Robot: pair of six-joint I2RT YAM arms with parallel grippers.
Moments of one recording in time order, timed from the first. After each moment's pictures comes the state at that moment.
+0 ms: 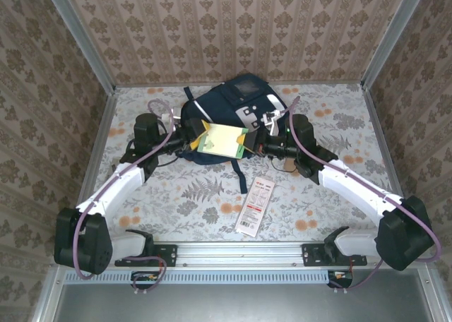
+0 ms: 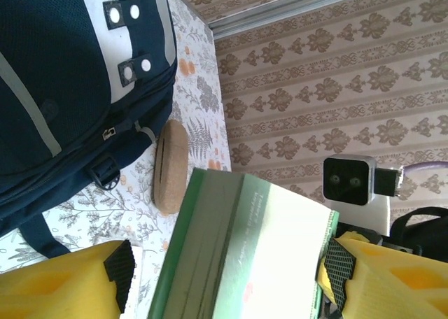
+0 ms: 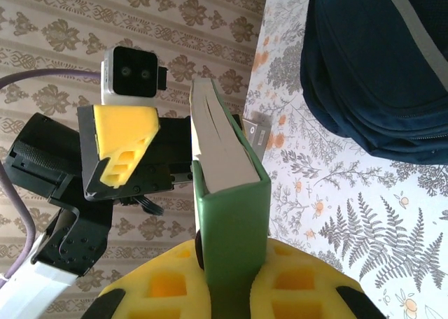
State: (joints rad) left arm -0.31 1.23 0.78 0.14 0.82 -1.04; right arm 0.49 1.27 0.88 0.08 -0.59 1.02
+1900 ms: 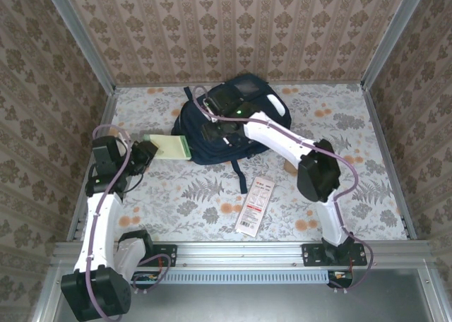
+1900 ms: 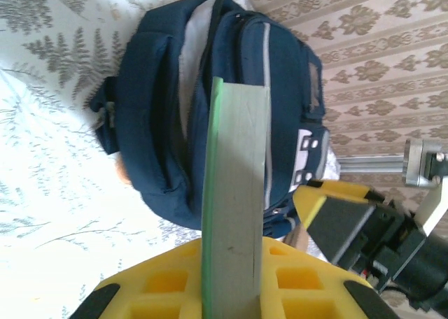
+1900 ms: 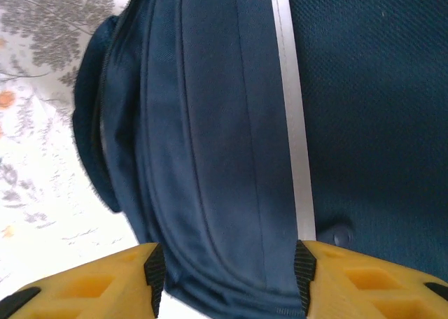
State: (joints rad) left arm 0.10 0.86 0.71 -0.46 0.57 -0.84; right arm 0.72 2.13 1.99 -0.79 0.06 0.24
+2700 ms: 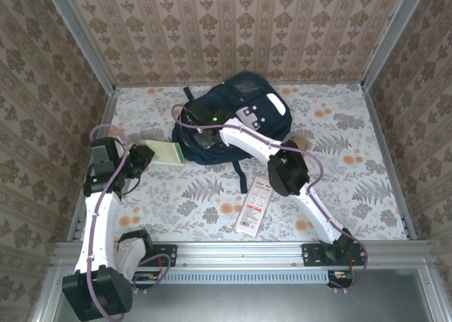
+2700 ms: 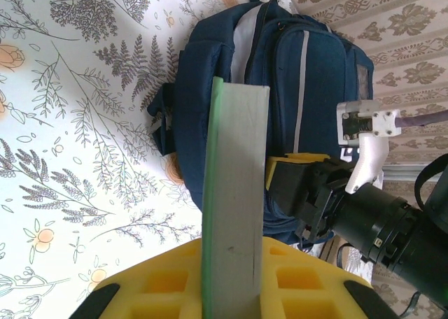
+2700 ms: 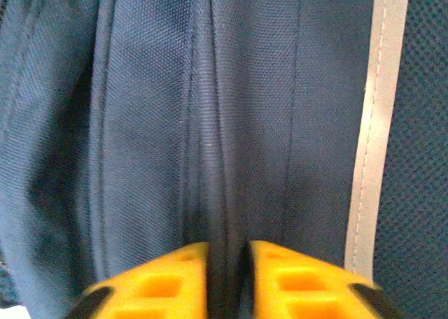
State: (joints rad) left arm 0.13 0.87 0.73 -0.56 0.50 -0.76; right arm 0.78 2.47 2.31 -0.93 0.22 0.09
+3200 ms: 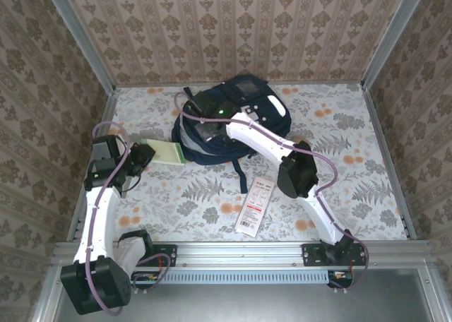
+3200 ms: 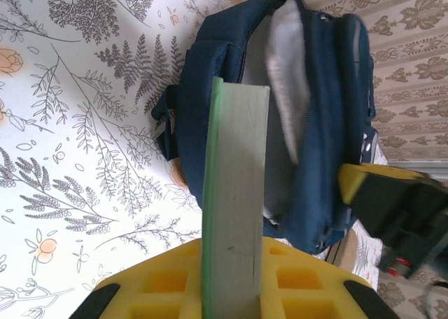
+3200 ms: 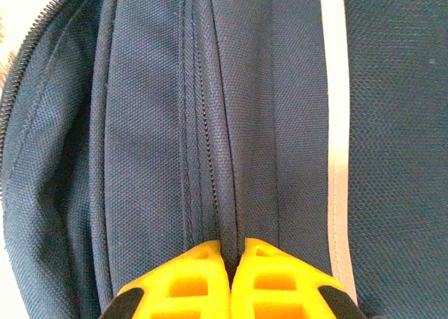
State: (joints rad) left arm 0.13 0.93 0.74 -0.53 0.51 -0.74; right arm 0.78 2.32 2.30 -0.97 0.27 0.14
